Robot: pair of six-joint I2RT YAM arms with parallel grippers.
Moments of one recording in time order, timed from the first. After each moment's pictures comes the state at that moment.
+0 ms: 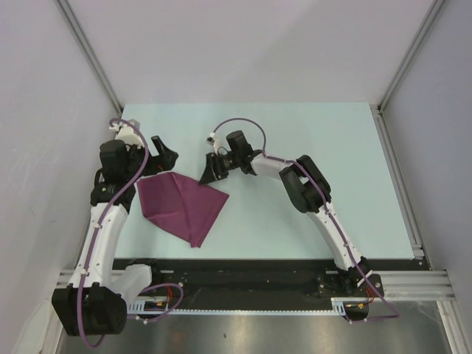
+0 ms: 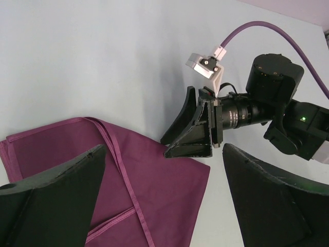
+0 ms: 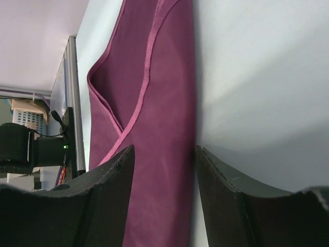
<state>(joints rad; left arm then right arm) 0.04 0.98 0.90 -0.32 0.30 -0.30 0.68 2.52 1.87 0.07 -0.91 0.46</state>
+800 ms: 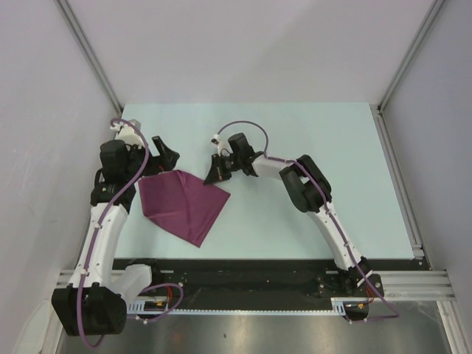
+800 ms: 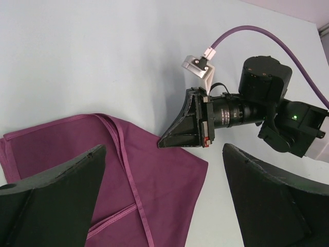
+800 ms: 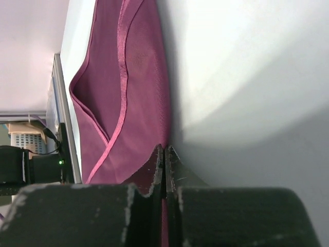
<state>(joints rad) 0.04 0.98 0.90 -0.32 0.32 -0.30 0.67 2.53 1.86 0.03 -0.82 0.51</state>
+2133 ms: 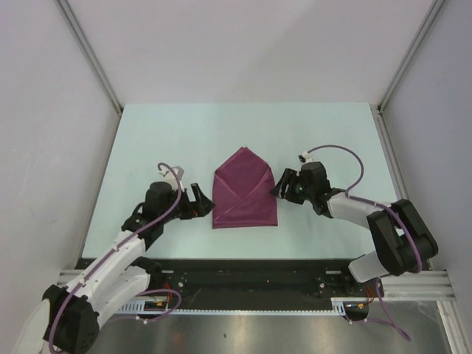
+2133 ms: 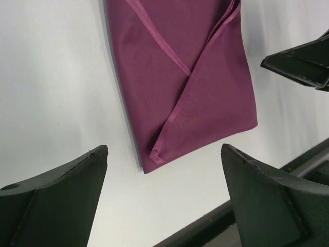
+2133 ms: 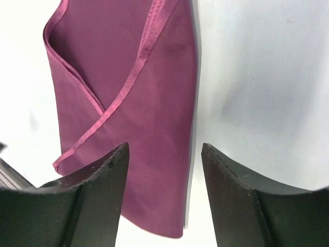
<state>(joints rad) -0.39 0.82 0.44 -0.19 0.21 -0.55 0.44 1.48 0.62 0.19 -0.21 0.69</state>
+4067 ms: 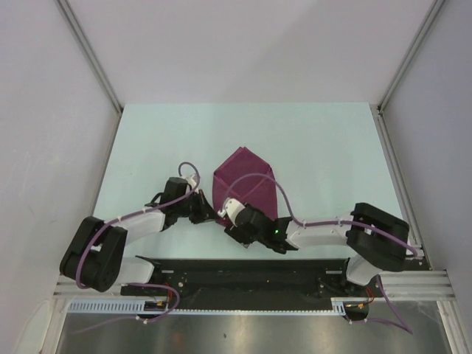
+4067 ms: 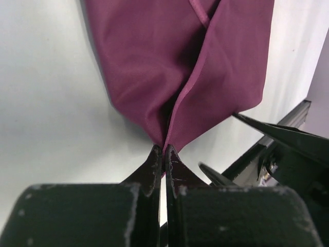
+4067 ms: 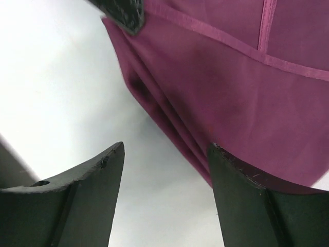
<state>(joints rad) -0.37 1.31 0.43 0.06 0.48 -0.71 1.16 1.56 0.77 0.05 0.25 0.06</state>
